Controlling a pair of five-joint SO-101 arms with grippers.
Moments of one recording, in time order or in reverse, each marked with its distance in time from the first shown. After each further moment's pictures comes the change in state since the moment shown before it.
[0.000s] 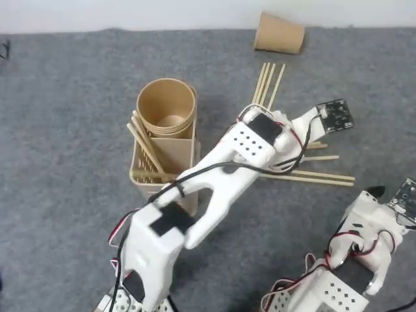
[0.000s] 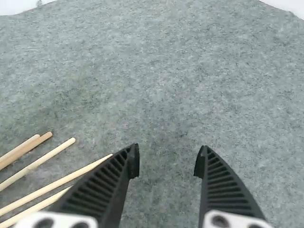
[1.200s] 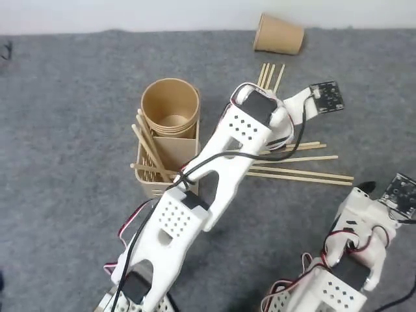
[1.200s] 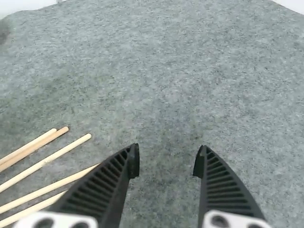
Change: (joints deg) left arm -5.4 28.6 -50.1 29.3 -6.4; right arm -4.1 0.0 0.0 0.0 0.0
